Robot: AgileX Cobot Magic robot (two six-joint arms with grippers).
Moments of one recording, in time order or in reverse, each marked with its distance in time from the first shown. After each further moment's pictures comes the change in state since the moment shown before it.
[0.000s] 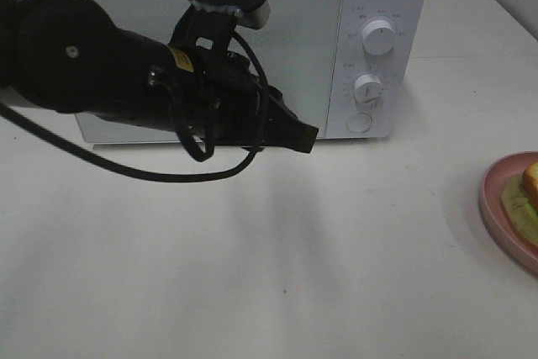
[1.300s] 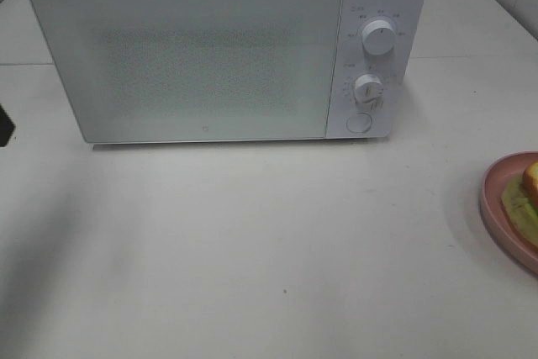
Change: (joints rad) left arm 0.750 -0.375 0.000 0.182 0.927 -0.092; right arm 0.000 0.000 0.000 0.000 0.000 0.000
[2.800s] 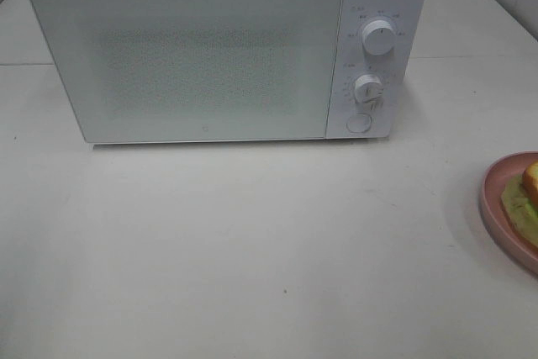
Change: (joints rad) left arm 0.124 -0.962 0.476 0.160 0.028 -0.145; right arm 0.000 0.000 0.000 0.000 -0.001 0.000
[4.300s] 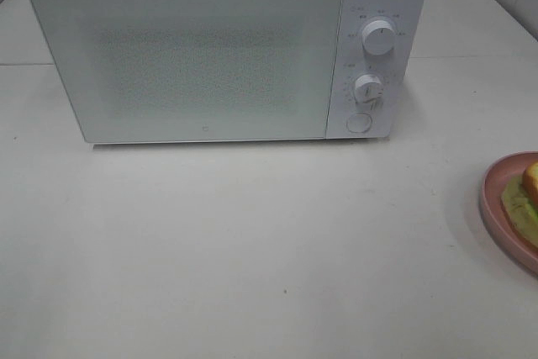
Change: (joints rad) left arm 0.000 -0.338 0.001 0.002 0.002 -0.002; right arm 0.000 0.000 0.000 0.000 0.000 0.000
